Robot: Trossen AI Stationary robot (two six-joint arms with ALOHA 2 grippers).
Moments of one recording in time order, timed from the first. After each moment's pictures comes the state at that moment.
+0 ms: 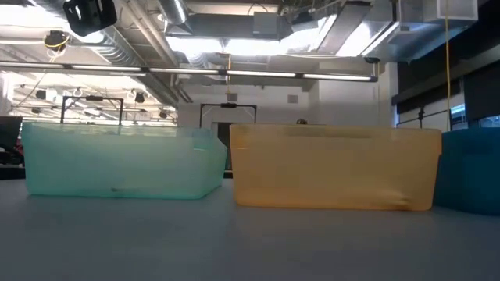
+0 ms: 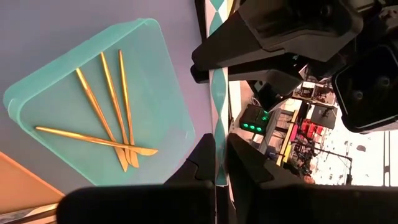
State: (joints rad) left arm -0.57 1.16 0.84 -0.29 -0.44 -0.88; right arm 0.42 2.07 1.94 -0.58 0.66 -1.08
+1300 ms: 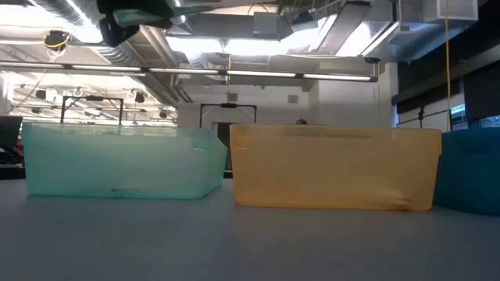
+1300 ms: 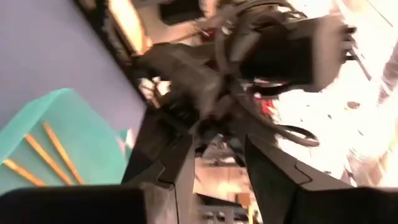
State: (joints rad) left arm -0.43 1.16 0.84 -0.30 -0.46 -0.72; right arm 0.51 2.07 1.94 -0.23 0.88 -1.03
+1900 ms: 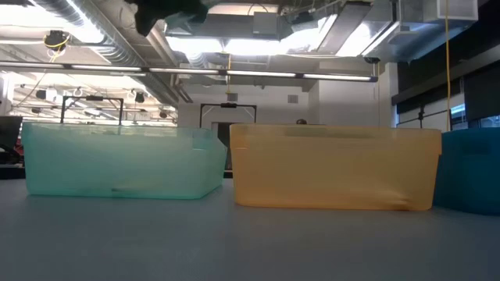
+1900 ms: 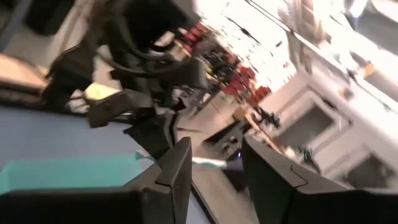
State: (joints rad) left arm -0.32 1.16 0.84 -0.11 -0.61 -0.40; right arm 0.65 2.04 1.94 -0.20 1.46 -0.39
